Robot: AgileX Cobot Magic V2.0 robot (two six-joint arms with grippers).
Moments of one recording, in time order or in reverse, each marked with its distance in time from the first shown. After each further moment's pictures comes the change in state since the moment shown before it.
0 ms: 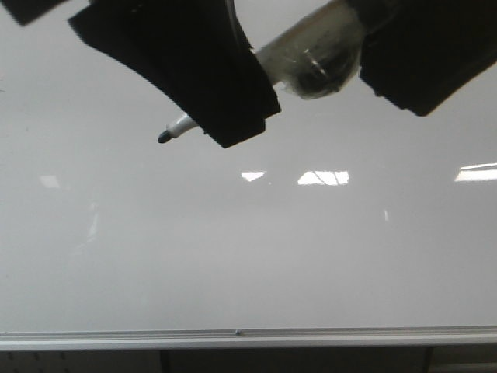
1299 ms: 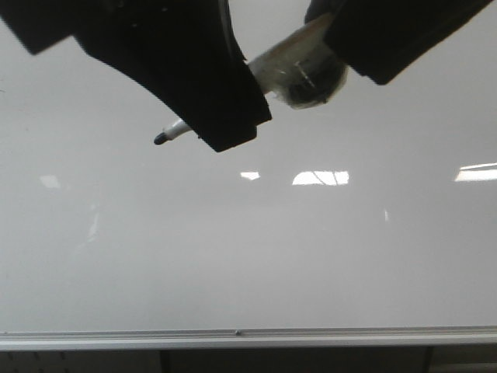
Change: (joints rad) left arm 0.000 0.009 0.000 0.041 0.000 0.002; right arm 0.002 0.000 0.000 0.062 -0.027 -0.031
